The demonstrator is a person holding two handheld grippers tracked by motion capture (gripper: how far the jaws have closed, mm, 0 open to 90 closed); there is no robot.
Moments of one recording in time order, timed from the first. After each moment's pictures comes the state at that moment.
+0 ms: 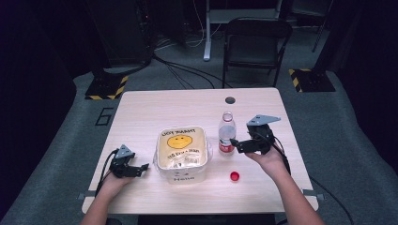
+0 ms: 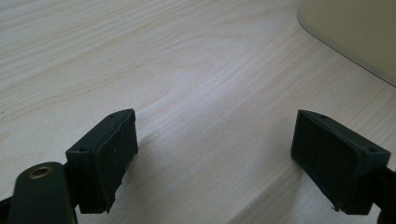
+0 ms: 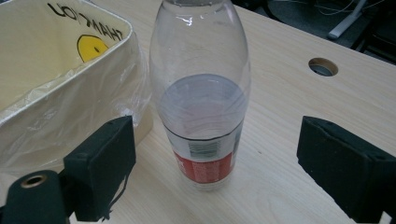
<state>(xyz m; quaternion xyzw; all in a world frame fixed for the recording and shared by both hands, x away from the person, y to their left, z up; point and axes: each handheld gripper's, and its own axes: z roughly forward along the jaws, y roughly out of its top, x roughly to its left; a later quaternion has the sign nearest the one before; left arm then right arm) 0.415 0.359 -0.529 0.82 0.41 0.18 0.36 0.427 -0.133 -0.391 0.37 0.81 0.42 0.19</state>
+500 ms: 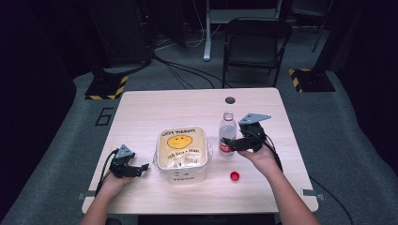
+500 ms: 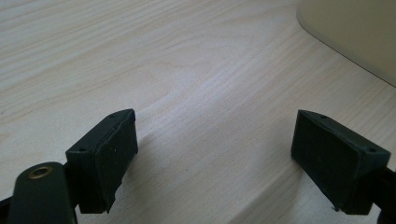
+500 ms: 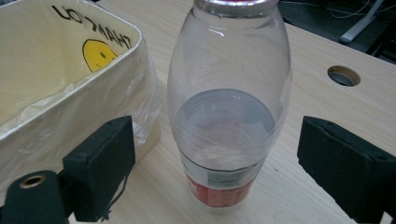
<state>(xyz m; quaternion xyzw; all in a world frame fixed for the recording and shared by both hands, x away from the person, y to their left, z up) 0.416 0.359 -0.529 0.82 0.41 0.18 0.36 0.441 -0.113 -0.400 0.36 0.81 0.42 0.18</state>
